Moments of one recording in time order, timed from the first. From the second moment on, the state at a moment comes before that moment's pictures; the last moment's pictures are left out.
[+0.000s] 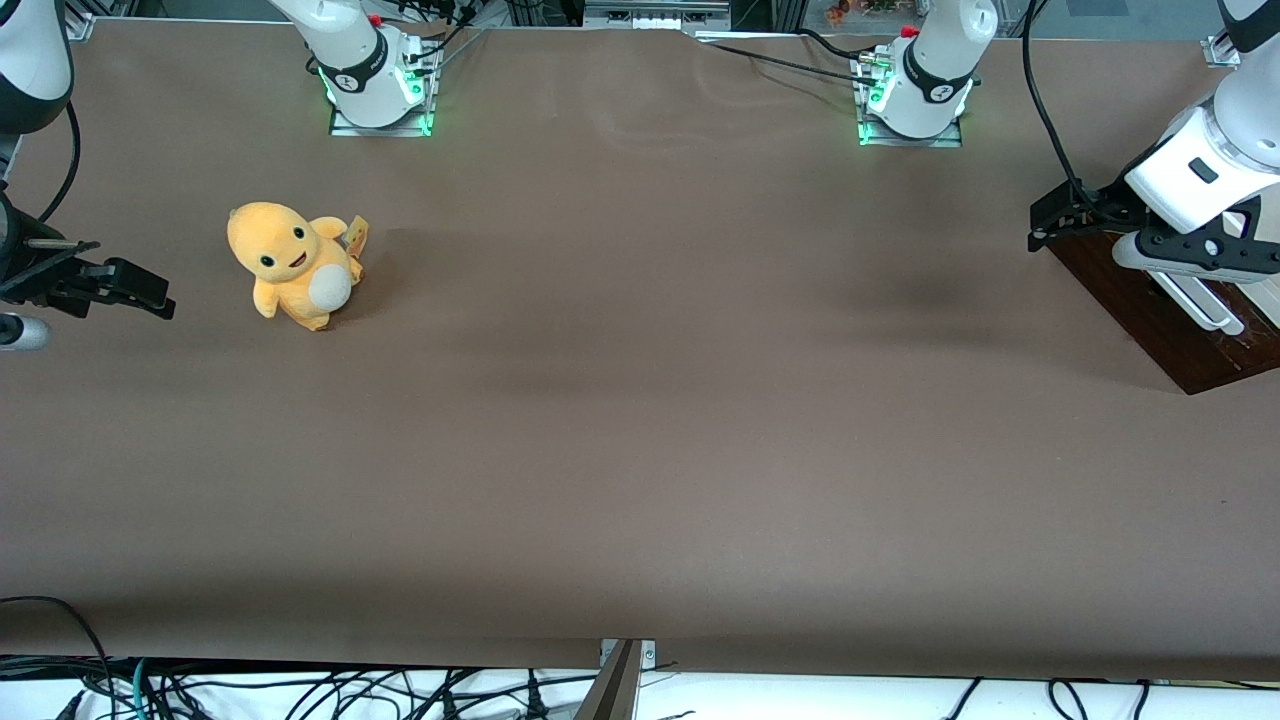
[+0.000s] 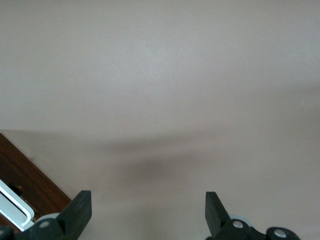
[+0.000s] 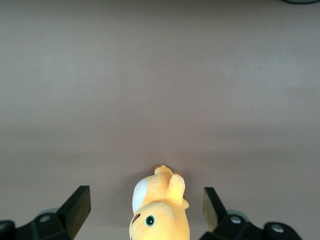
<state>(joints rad) -0.05 -0.04 -0.02 -1.70 -0.04 1.62 0.05</state>
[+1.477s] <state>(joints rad) -0.05 0.00 -0.02 -1.70 -0.04 1.61 0.05</state>
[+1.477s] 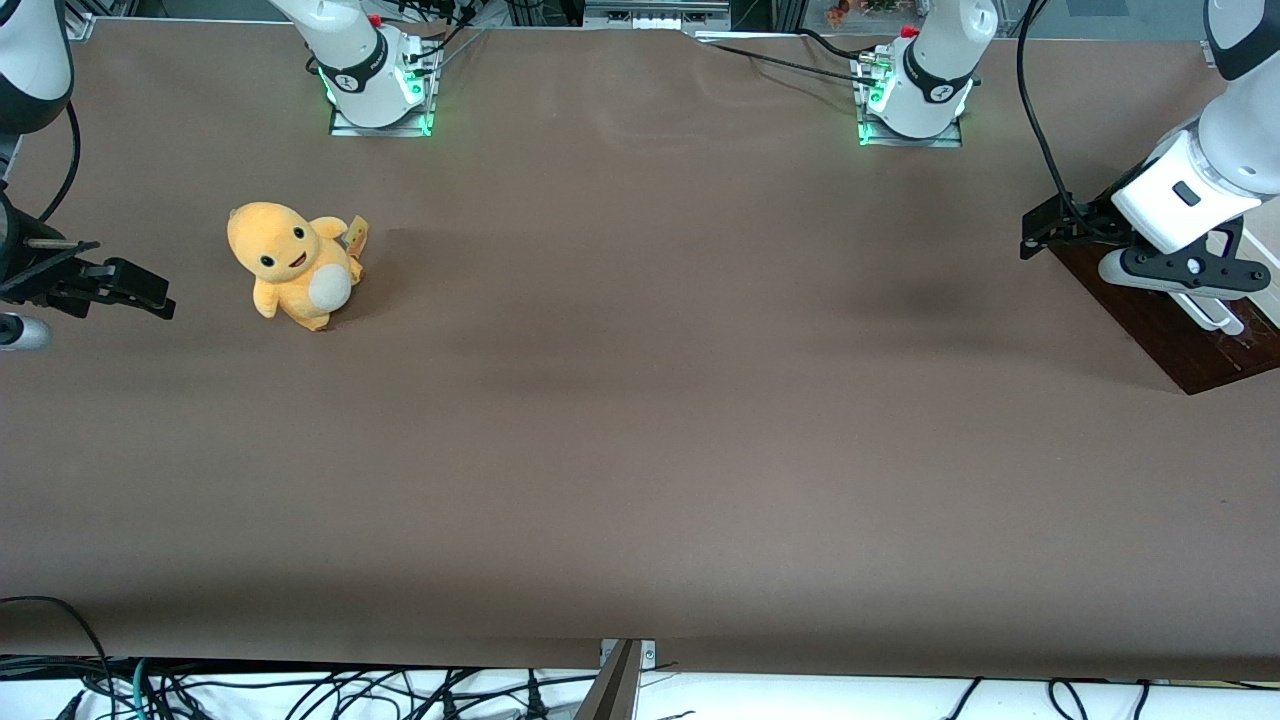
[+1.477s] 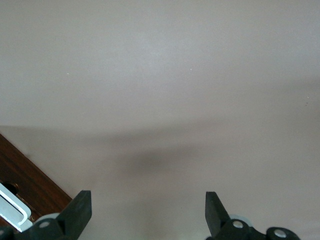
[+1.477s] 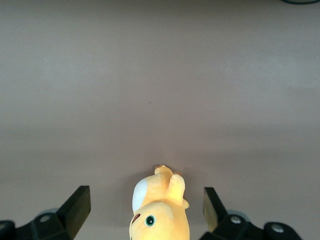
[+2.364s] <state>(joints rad) -0.05 0.01 -0.02 -1.70 -0.04 1.57 0.02</state>
